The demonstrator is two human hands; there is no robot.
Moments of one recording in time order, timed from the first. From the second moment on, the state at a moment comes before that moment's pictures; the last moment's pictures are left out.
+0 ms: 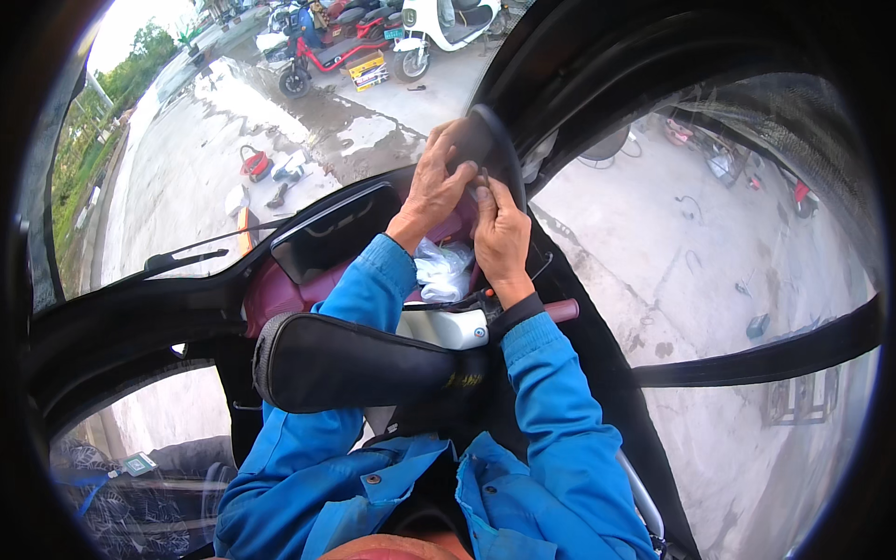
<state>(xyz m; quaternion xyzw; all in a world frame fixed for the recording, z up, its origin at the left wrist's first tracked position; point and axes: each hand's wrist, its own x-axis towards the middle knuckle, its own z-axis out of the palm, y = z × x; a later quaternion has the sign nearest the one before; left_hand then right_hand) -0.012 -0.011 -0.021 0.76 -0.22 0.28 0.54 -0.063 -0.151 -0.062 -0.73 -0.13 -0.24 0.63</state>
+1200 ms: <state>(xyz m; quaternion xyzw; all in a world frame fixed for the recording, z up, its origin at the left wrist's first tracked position) -0.010 -0.005 -0.005 0.76 -0.19 0.24 0.57 0.011 -0.124 -0.019 -0.37 -0.07 0.09 0.92</state>
